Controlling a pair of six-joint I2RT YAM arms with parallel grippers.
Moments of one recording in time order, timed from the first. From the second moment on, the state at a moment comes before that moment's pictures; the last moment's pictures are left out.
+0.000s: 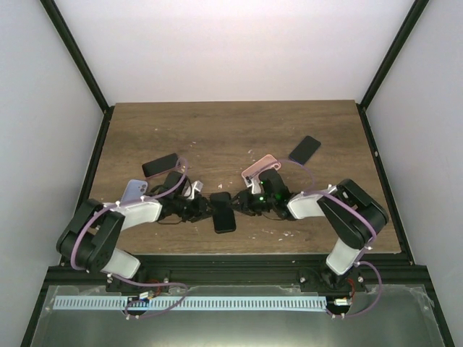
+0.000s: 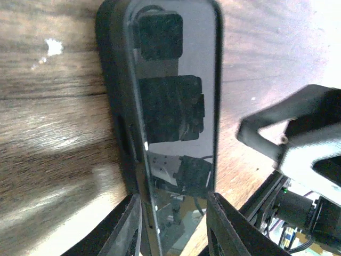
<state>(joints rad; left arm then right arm) -0.48 1.49 0.54 -0.04 0.67 -0.78 0.66 1.69 0.59 0.50 -0.69 0.98</state>
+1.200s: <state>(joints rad) -0.40 1.50 0.48 0.01 0.68 -0.72 0.68 1.80 0.61 0.58 -0.69 1.04</state>
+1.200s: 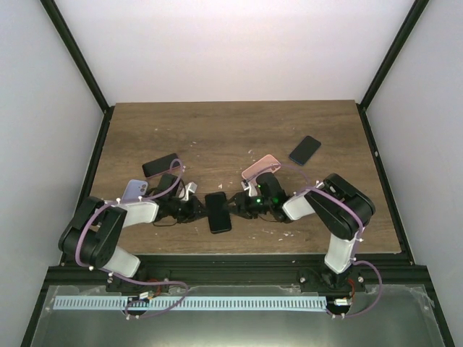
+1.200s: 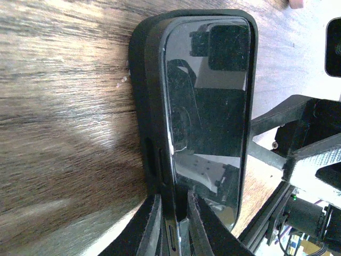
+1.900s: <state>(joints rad) -0.37 1.47 0.42 0.06 0.69 -0.72 0.68 1.86 0.56 0.84 -0.79 1.19</state>
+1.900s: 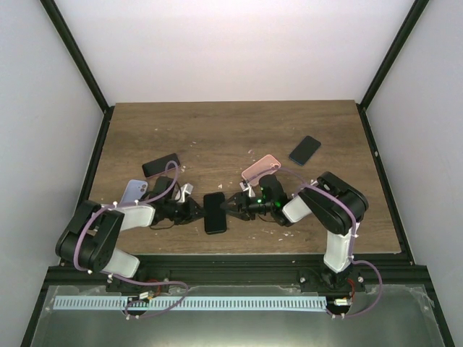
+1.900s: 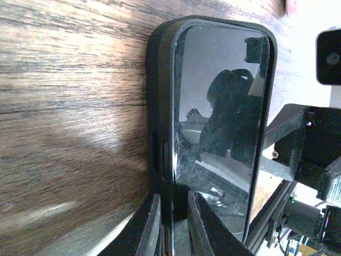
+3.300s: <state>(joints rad) -0.38 1.39 0.38 0.05 0.75 -0.83 0.74 1.91 0.63 0.74 -0.76 1.14</state>
